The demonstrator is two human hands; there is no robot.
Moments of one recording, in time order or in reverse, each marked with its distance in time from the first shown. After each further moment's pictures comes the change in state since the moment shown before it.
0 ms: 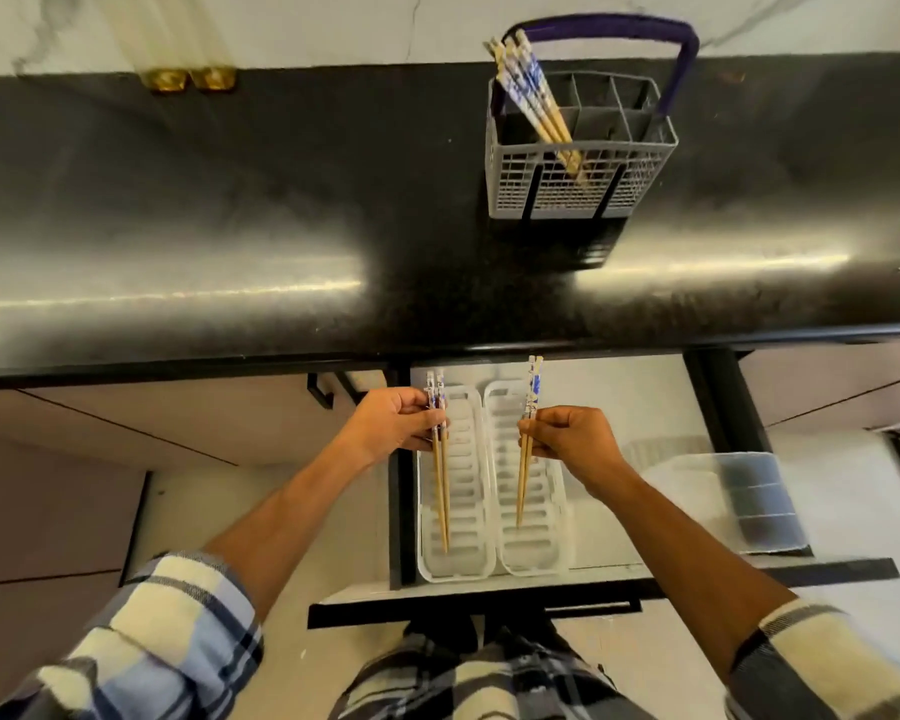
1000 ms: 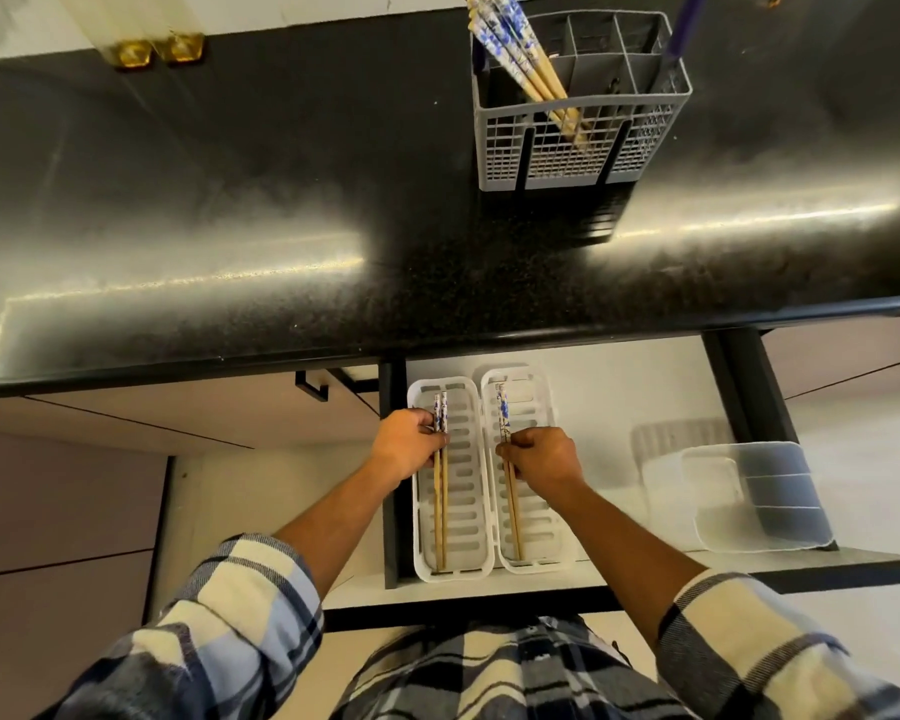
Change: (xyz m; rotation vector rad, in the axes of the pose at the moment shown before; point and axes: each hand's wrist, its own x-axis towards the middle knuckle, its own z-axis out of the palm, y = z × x) left_hand 0.045 -0.056 0.037 0.358 0.210 -0.247; right_hand 0.024 0.051 0.033 -0.350 0.052 0.150
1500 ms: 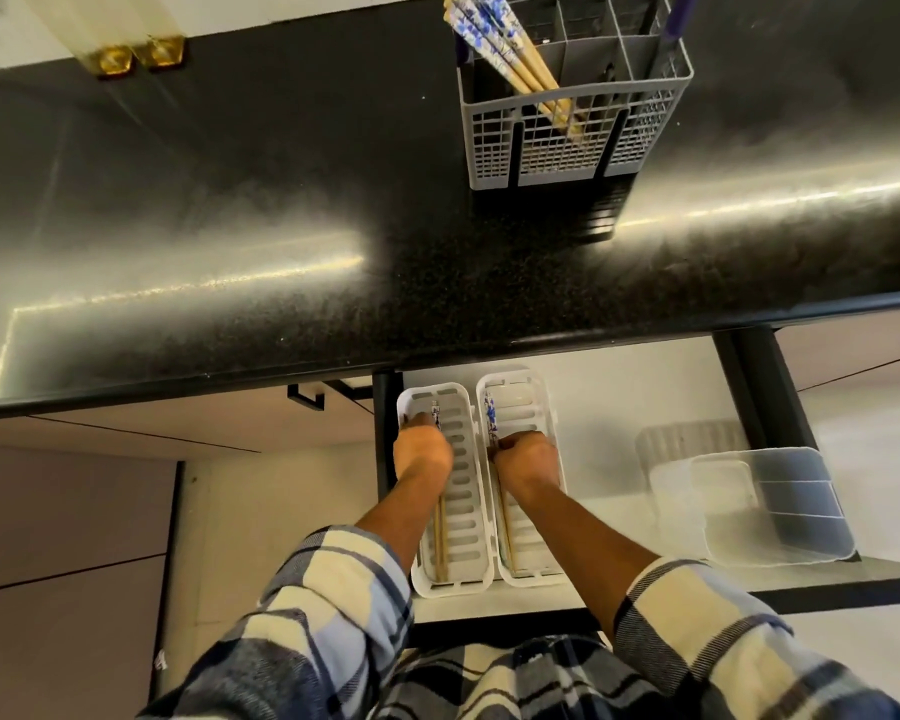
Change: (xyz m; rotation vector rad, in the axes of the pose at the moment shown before) left_hand 0.013 0.024 0.036 0.552 0.212 -0.144; right_hand 0.016 -0.010 0.026 -0.145 0.084 0.059
